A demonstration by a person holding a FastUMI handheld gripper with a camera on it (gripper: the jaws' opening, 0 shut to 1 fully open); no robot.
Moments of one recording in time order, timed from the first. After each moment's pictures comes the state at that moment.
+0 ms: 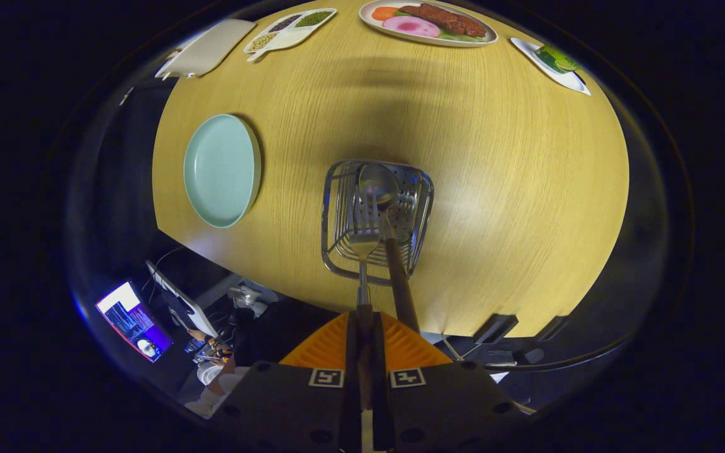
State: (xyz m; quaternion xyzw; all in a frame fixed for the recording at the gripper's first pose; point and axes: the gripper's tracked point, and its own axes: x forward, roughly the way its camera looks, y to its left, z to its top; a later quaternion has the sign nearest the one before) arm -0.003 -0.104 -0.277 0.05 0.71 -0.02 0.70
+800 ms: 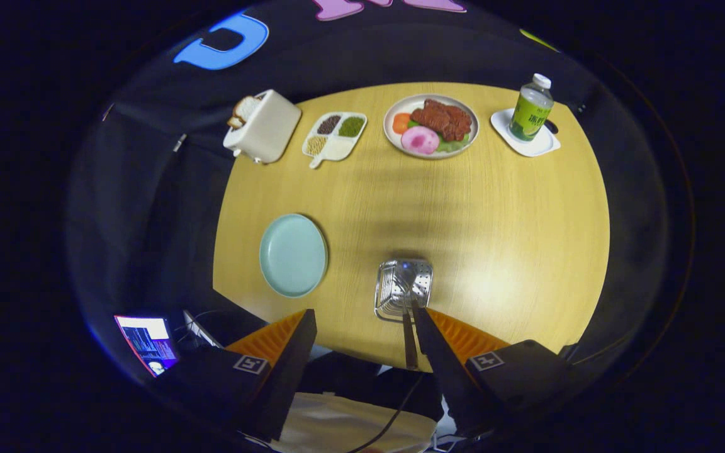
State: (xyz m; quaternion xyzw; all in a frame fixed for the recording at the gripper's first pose) arm 0.040 -0.081 -0.140 0.10 0.48 0.02 0.87
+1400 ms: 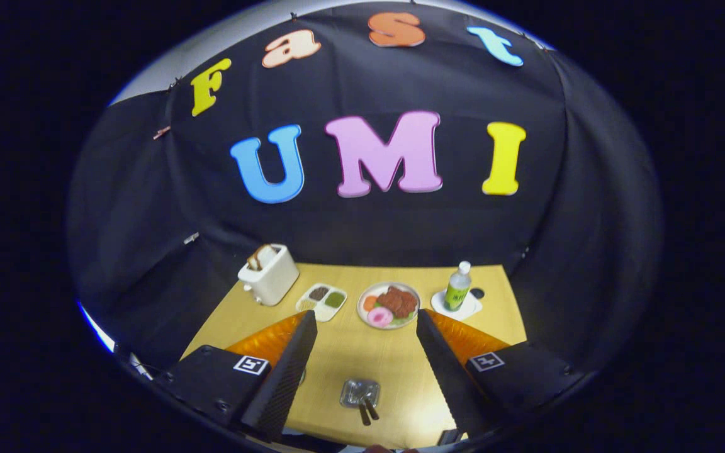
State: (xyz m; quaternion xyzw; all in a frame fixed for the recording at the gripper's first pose) arm 0.011 -0.105 0.087 -0.02 0.05 -0.06 1.00
